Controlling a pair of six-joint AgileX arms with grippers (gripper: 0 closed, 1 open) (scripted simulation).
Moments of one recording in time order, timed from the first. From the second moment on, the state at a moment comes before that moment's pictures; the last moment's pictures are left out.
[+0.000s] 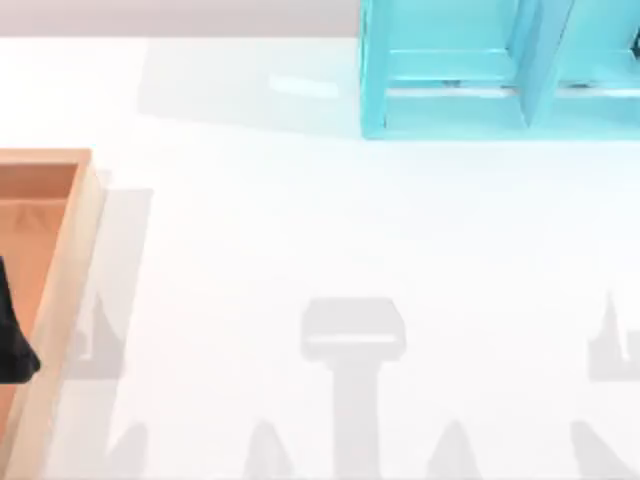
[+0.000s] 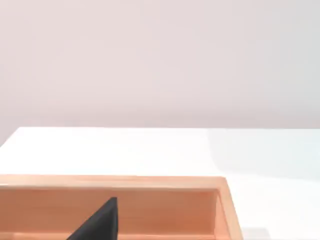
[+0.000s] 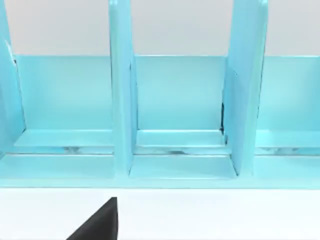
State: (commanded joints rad) left arm 0.00 0.00 0.00 0.00 0.00 0.00; right arm 0.00 0.00 0.00 0.00 0.00 0.00
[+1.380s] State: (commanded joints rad) left arm 0.36 1.50 1.15 -1.11 -0.01 0.38; right arm 0.00 0.00 0.00 0.00 0.00 0.00
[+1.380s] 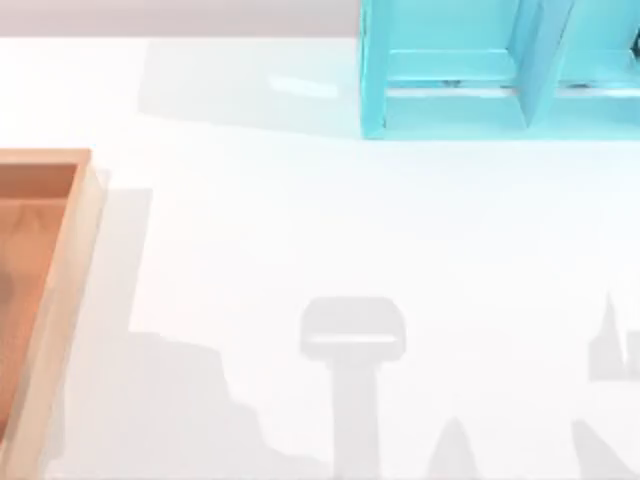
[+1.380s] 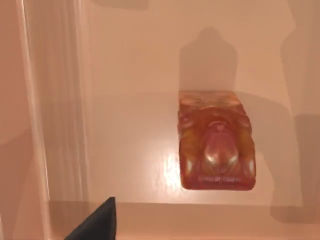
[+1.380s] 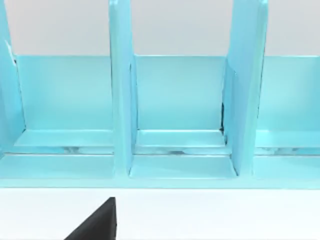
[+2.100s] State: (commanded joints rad) left arm 0.38 1.55 1.18 -1.17 -0.01 0.40; right arm 0.00 0.00 0.00 0.00 0.00 0.00
